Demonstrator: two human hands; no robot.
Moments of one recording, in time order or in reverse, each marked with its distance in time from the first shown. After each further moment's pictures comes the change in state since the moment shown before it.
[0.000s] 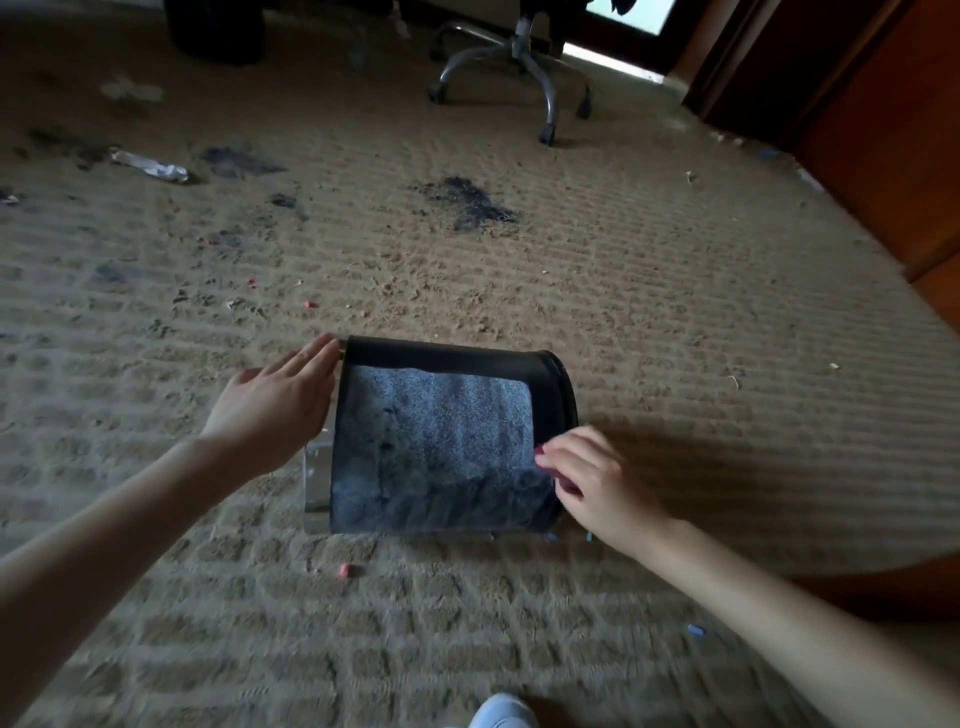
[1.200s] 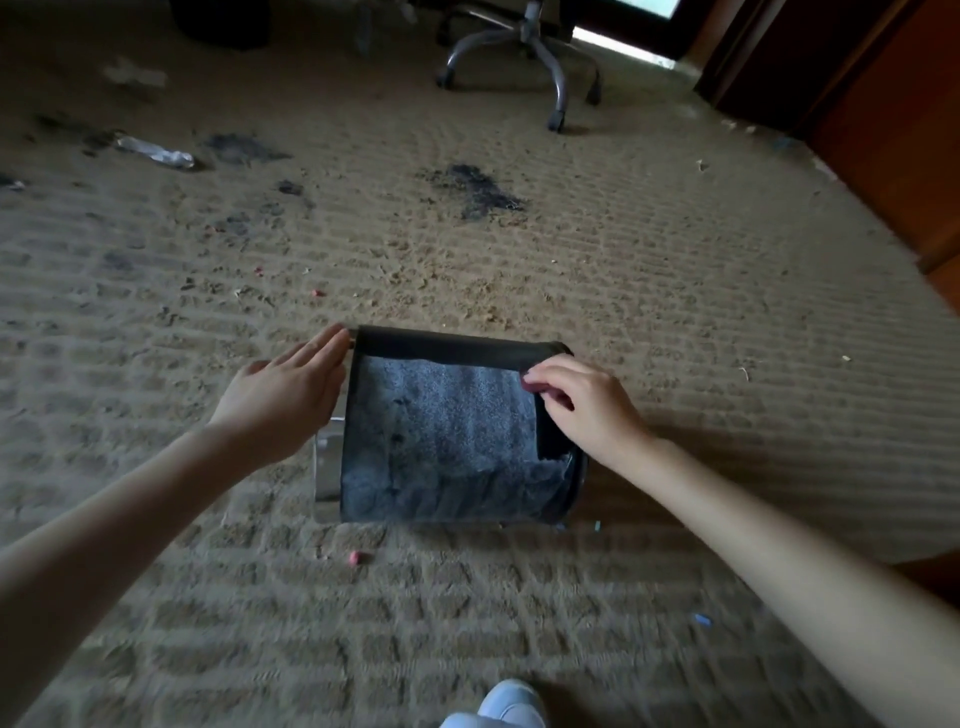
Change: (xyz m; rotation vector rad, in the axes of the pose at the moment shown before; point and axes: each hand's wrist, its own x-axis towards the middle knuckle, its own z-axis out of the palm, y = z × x) left_hand -0.002 0.001 -0.003 -0.026 -0.039 -0.013; right_hand 0.068 0.004 -0.012 0.147 0.067 0.143
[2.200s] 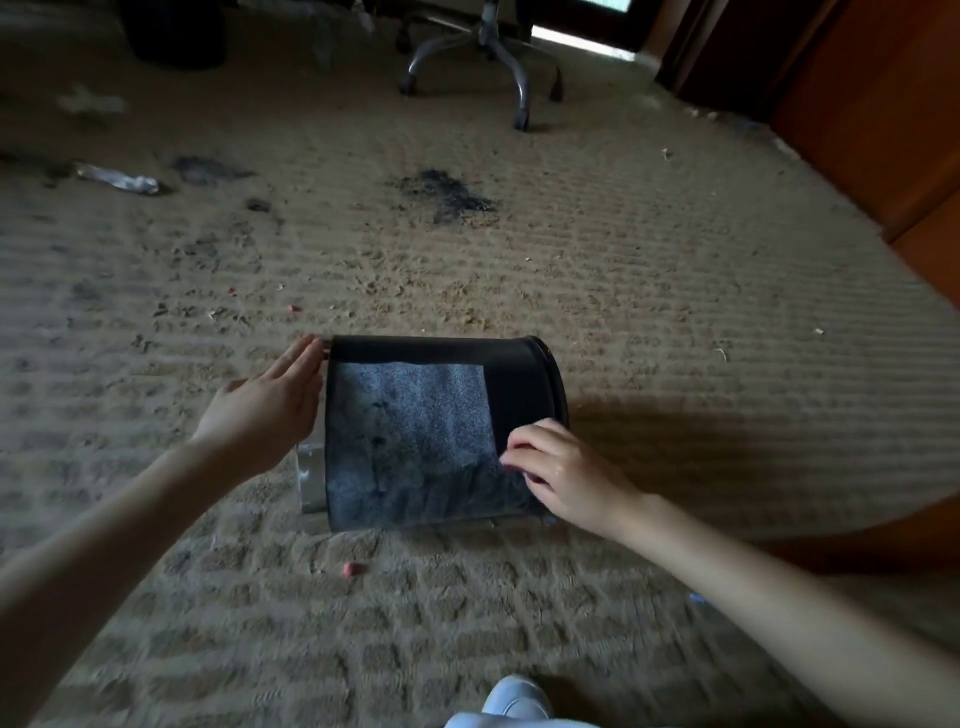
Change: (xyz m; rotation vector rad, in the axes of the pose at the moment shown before) left_hand 0.003 0.008 -0.008 -0.047 -0.078 -0.074; right_hand -0.063 -0.006 0.020 -0.065 -0.154 -0.198
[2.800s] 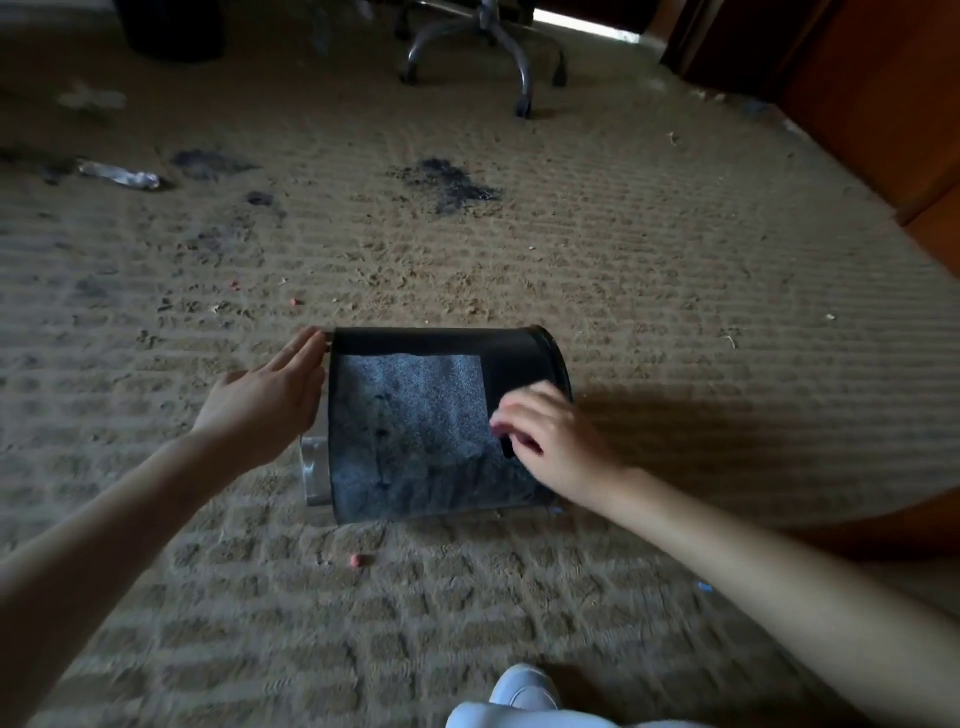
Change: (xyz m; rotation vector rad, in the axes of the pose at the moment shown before) left_hand -0.002 0.000 -0.002 0.043 -0.015 0.010; right_hand 0.023 -0.006 0.001 0.051 0.150 0.073
